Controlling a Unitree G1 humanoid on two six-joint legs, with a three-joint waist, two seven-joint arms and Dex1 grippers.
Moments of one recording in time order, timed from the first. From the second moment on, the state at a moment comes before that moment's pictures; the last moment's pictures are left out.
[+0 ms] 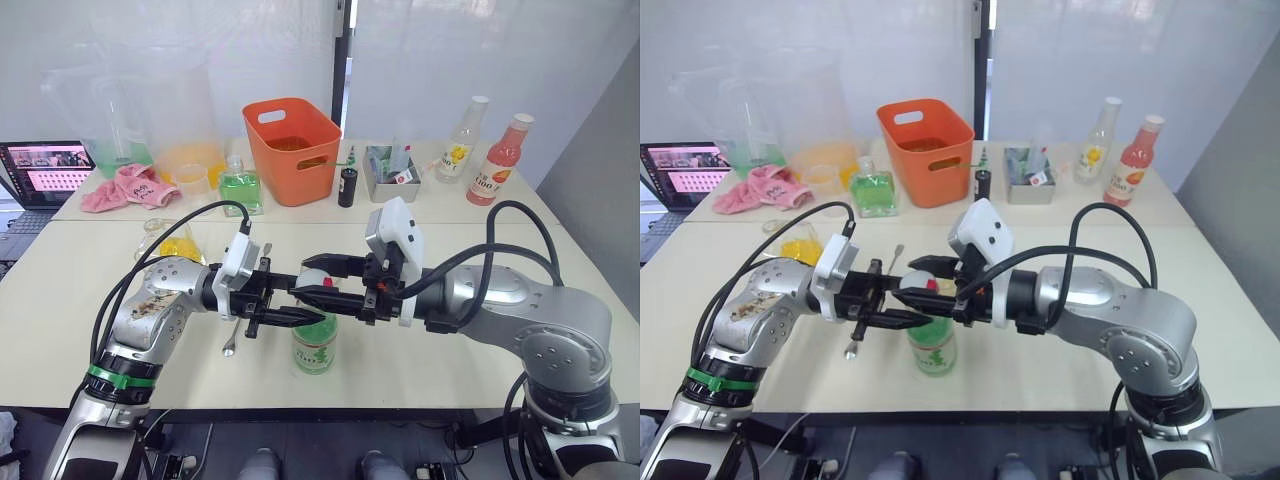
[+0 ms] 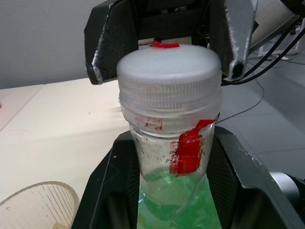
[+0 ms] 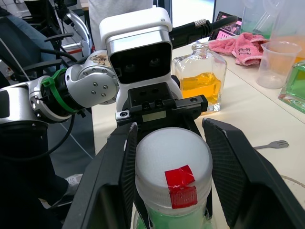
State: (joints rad) left arm -0.55 0.61 -0.10 -0.07 -0.60 0.29 -1.41; right arm -0.69 -0.53 0.06 -0.68 1.02 1.08 0.39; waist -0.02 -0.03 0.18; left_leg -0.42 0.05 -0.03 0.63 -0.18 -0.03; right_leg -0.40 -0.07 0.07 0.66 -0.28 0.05
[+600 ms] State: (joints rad) left arm -0.54 0.63 -0.09 -0.11 -0.60 0.29 -1.43; right arm -1.15 -0.54 0.48 0.17 0.67 0.45 1.56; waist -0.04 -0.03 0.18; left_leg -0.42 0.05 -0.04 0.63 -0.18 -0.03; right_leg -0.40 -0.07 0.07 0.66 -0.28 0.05
